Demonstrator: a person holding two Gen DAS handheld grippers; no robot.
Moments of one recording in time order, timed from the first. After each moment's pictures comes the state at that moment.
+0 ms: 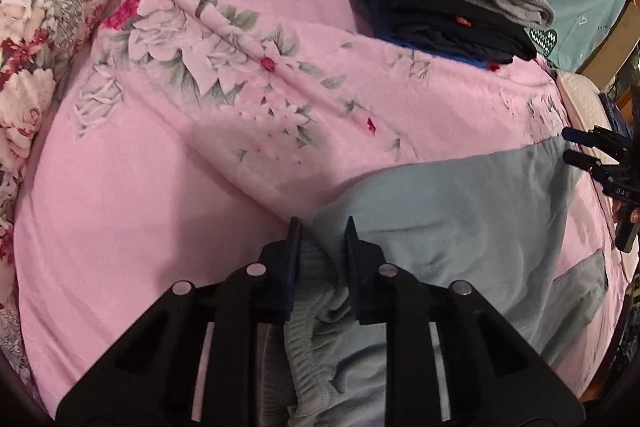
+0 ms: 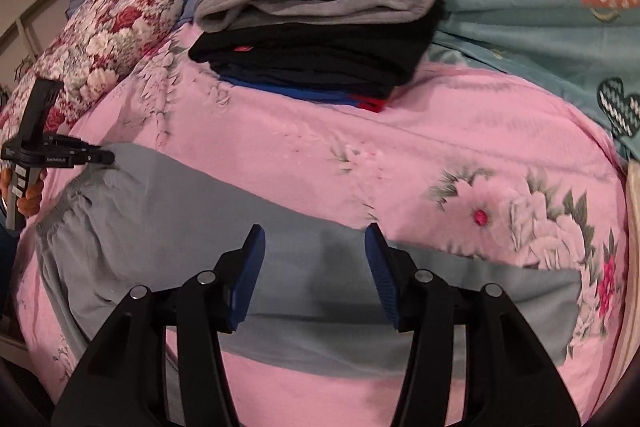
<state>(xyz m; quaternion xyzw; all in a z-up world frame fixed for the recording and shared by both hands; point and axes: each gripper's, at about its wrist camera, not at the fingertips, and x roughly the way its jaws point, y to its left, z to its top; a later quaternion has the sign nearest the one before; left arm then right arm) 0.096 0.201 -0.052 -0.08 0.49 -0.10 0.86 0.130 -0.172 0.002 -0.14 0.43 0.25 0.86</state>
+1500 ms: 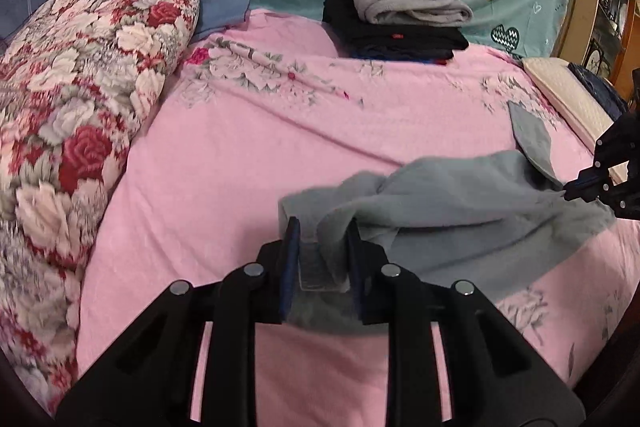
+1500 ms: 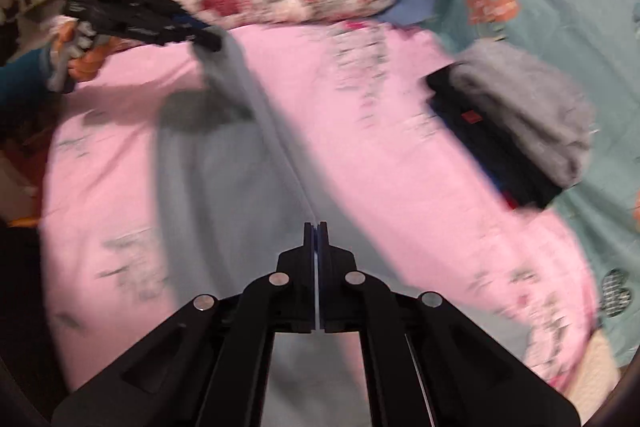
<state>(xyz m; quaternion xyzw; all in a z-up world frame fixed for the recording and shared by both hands) -0.114 0.201 -0.011 0.00 0.39 -0.06 0.92 -0.050 -0.079 0.023 -0.34 0.34 0.43 0.76</state>
